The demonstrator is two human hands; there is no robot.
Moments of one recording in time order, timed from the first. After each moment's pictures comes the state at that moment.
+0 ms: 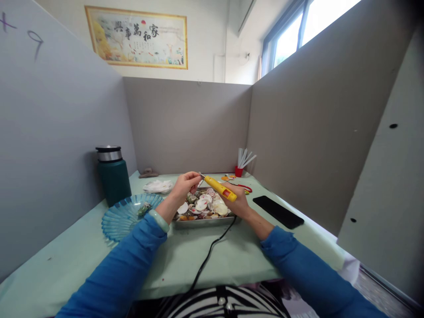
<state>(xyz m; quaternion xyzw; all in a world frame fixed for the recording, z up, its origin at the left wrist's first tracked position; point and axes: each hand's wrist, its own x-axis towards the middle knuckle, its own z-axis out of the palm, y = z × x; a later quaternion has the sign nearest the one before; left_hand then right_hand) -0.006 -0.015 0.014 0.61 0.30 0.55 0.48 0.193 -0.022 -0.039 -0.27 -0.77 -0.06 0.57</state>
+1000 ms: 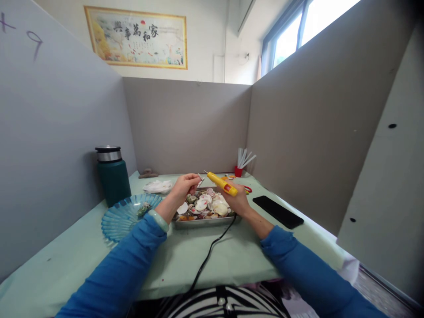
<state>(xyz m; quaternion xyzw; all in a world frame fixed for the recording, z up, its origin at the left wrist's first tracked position) -0.010 -0.008 0.010 0.60 0.31 0.53 0.51 0.192 -0.012 -0.043 -0.37 -0.72 0.00 0.59</state>
